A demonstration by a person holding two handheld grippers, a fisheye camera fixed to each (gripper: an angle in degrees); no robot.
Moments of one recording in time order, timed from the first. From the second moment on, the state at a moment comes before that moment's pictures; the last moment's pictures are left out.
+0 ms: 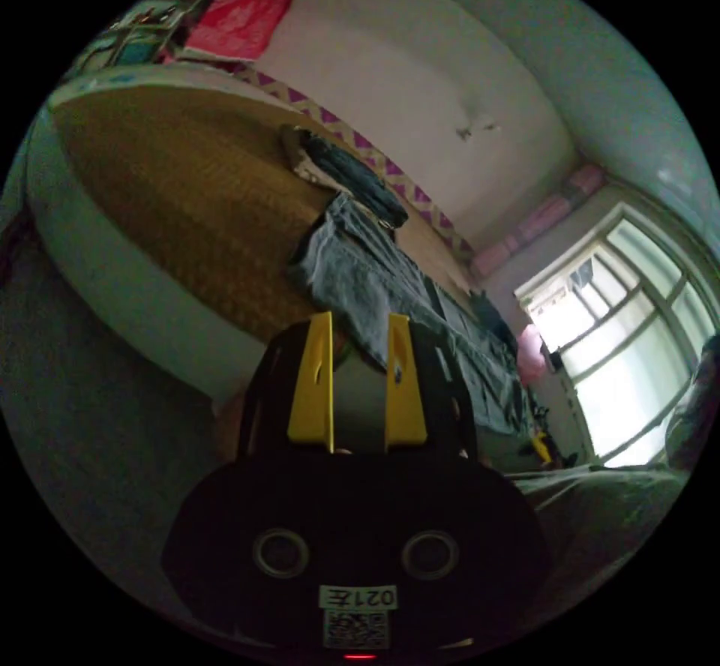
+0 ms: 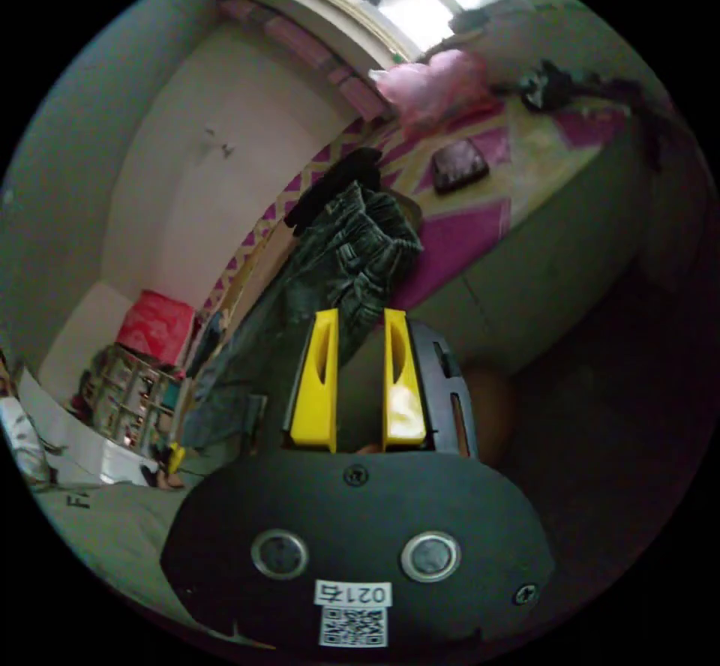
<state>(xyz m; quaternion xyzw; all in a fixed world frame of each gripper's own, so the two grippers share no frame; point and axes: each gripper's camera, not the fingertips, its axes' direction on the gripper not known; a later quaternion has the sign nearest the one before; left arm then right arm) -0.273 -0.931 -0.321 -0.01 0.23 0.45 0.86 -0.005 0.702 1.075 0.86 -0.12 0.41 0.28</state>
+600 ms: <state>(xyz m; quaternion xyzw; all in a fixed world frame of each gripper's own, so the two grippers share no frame) -0.275 -0.950 -0.246 -0.08 0.30 0.28 0.91 0.096 0.658 1.110 0.88 -0.29 0.33 0.20</state>
